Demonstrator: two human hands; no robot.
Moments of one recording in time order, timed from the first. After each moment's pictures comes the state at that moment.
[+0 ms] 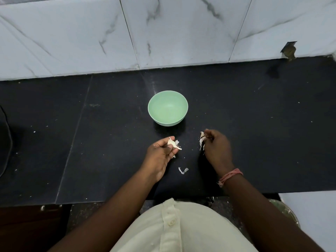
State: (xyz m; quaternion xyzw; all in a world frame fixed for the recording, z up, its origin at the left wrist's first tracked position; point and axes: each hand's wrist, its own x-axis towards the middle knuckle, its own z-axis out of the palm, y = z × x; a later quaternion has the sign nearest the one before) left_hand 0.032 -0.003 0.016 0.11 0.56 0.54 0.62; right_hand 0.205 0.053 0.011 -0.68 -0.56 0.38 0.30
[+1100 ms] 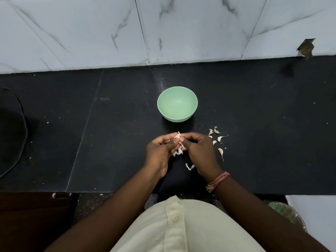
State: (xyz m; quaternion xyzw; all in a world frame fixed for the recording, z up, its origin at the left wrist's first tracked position) left_hand 0.024 -0.019 0.030 0.10 0.55 0.60 0.57; right_hand 0.141 0.017 0.021 -0.52 -0.49 0.58 0.39
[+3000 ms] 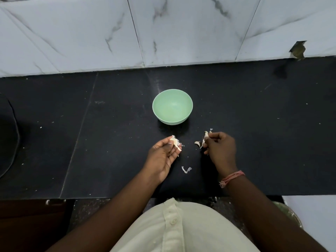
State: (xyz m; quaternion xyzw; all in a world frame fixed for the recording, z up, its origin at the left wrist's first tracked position) left_hand 0.032 -0.010 0.024 -0.01 0.51 0.59 0.63; right_hand 0.198 0.047 0.012 -0.68 -0.42 0.48 0.38
